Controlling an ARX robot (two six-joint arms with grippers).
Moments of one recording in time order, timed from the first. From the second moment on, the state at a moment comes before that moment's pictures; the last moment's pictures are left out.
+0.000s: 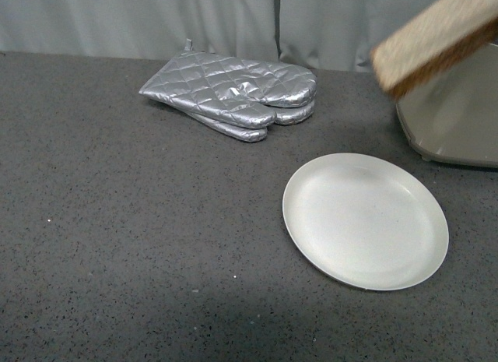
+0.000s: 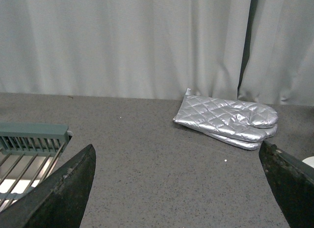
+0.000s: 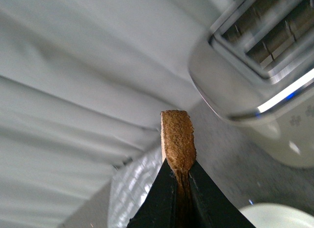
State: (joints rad) left arm 0.00 0.00 0.02 0.00 0.00 -0.01; right arm 0.28 1.40 0.63 0.54 0.31 0.92
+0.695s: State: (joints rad) left arm 0.00 0.00 0.02 0.00 0.00 -0.01; right arm 0.04 1.62 1.01 0.28 0.82 0.77
